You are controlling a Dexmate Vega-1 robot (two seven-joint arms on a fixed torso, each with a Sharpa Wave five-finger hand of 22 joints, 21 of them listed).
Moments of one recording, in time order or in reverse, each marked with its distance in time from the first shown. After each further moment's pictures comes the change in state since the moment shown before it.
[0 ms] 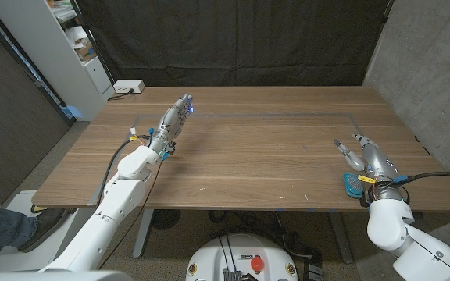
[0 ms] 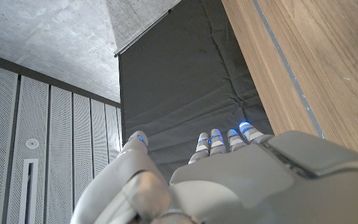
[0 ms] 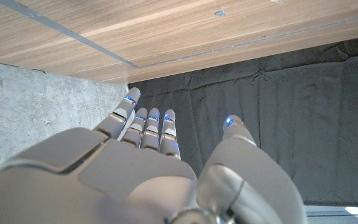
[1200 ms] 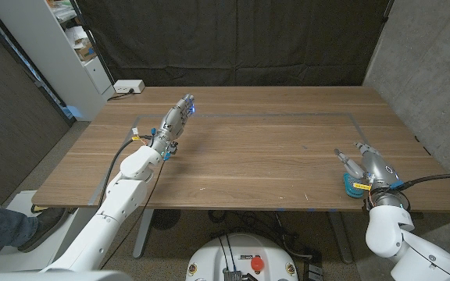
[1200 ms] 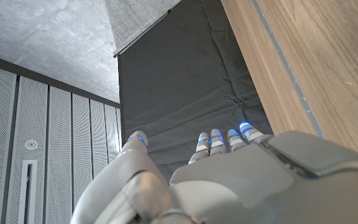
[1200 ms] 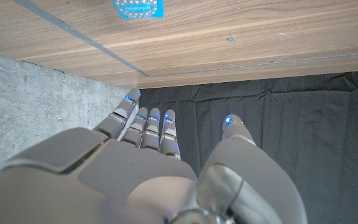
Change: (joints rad) left arm 0.002 -0.003 0.009 -0.015 0.009 0.007 0.018; left_hand -0.001 0.001 -0.004 -0.004 0.000 0.004 -0.004 0.000 0.000 0.000 0.000 -0.004 0.000 0.000 0.000 0.000 0.000 0.000 0.000 -0.011 0.000; right arm -0.007 -0.044 -0.056 -0.024 -0.021 -0.127 -0.024; right_hand 0.005 0.005 -0.001 -0.007 0.007 0.002 -0.009 0.000 0.000 0.002 -0.002 0.000 0.000 0.009 -0.002 0.000 0.000 0.013 -0.002 -0.015 0.005
